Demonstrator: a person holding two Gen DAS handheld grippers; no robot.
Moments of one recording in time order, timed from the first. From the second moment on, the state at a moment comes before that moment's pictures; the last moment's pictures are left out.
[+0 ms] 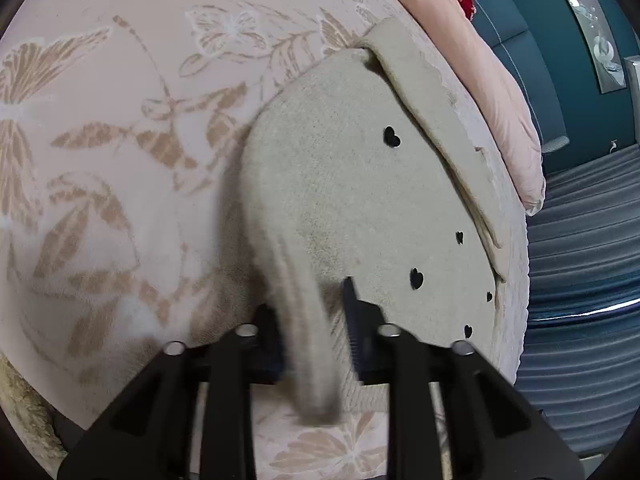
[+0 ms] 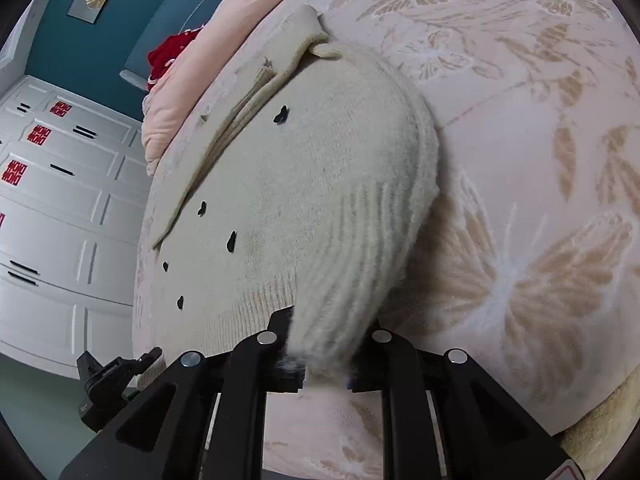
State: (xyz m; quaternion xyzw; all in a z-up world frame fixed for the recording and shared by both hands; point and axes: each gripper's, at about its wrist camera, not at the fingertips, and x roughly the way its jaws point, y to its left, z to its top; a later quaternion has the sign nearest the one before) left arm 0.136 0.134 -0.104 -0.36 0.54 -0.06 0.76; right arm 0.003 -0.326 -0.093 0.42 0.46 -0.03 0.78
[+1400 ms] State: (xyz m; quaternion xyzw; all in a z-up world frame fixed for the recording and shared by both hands) left arm 0.198 0.090 0.010 -0.17 0.46 -0.10 0.87; right arm 0.030 -0.410 0.007 0.40 0.36 -0.04 0.84
